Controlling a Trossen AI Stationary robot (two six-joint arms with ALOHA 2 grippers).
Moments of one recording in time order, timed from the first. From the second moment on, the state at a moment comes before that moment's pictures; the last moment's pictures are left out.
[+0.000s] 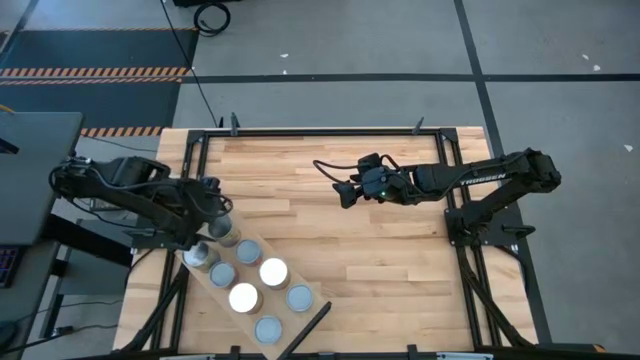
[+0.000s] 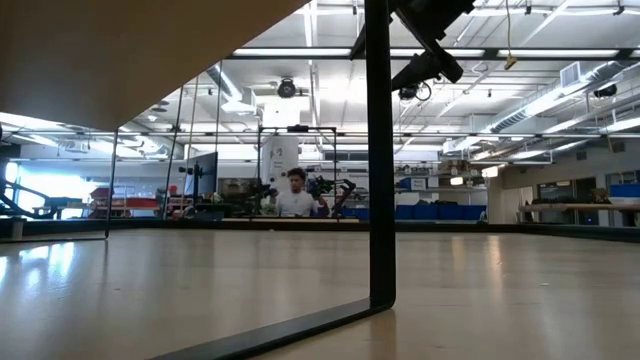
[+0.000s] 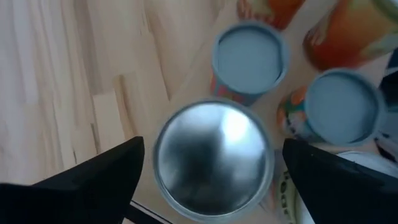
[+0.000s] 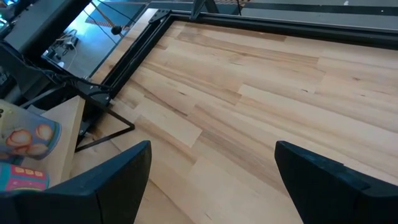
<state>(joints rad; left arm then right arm) -0.25 0.90 1.21 -1.29 0.00 0.02 0.06 1.39 1.14 -0.42 0.50 0.94</state>
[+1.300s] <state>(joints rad) -0.72 0.96 1.27 -1.47 -0.30 -0.26 0.06 1.39 1.14 -0.42 0.50 0.98</state>
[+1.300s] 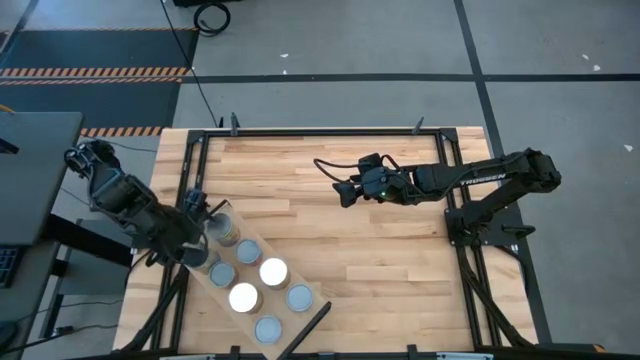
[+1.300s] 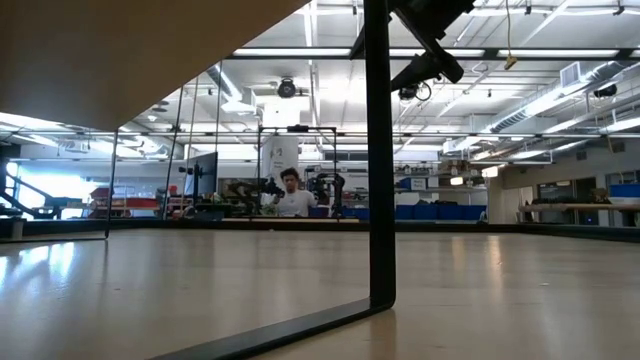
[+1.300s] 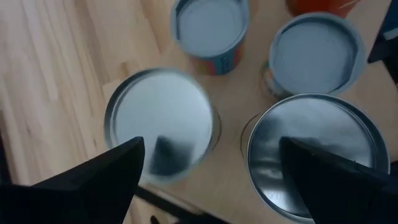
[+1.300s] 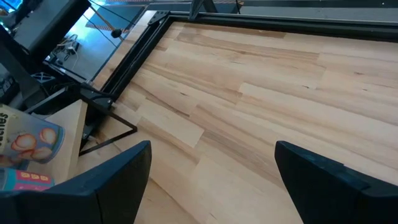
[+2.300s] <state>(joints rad) -0.73 0.96 1.32 -1.55 -0.33 -0.28 0.08 1.39 1.14 -0.42 0.50 1.00</state>
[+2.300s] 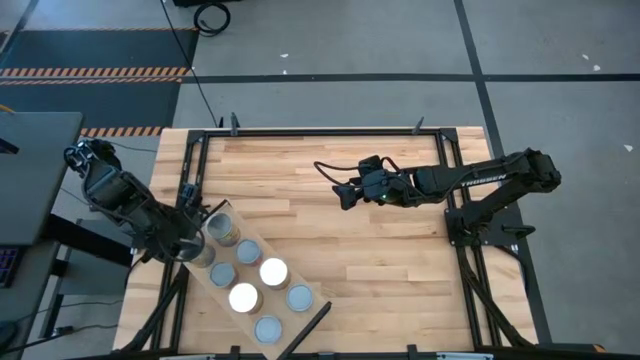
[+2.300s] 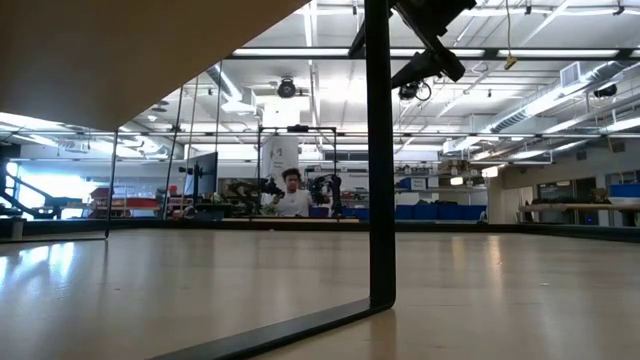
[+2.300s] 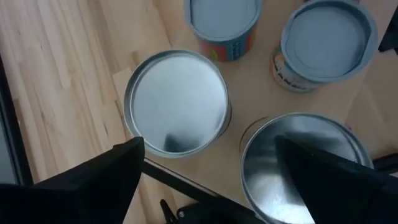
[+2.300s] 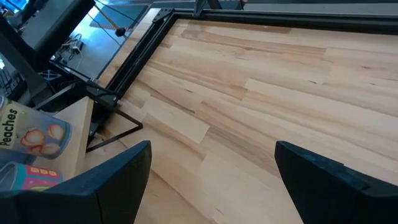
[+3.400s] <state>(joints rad) 0.46 0.96 1.14 -0.40 0.31 0.03 0.06 1.24 1.14 -0.01 -0.04 0.36</state>
